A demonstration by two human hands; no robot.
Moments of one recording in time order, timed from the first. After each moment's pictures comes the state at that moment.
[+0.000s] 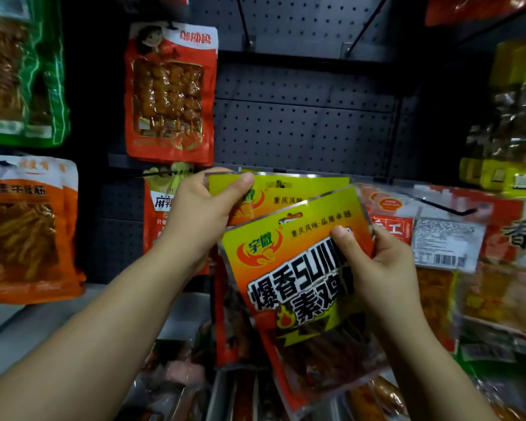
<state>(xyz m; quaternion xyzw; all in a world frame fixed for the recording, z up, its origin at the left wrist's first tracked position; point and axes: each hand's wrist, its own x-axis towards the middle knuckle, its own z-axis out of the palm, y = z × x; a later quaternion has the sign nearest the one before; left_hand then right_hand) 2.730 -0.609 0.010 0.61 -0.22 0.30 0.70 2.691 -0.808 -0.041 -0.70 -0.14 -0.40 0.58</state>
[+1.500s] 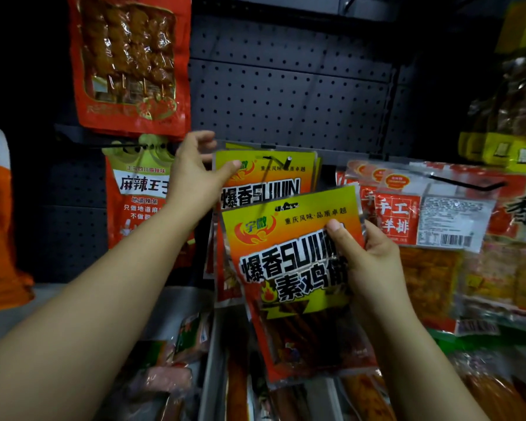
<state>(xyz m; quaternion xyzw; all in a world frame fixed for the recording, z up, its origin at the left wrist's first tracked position) 2.842 -0.604 0.001 0.71 -0.18 0.38 0.57 2.730 -0.804 -0.070 -0.65 -0.11 -0.32 0.68</state>
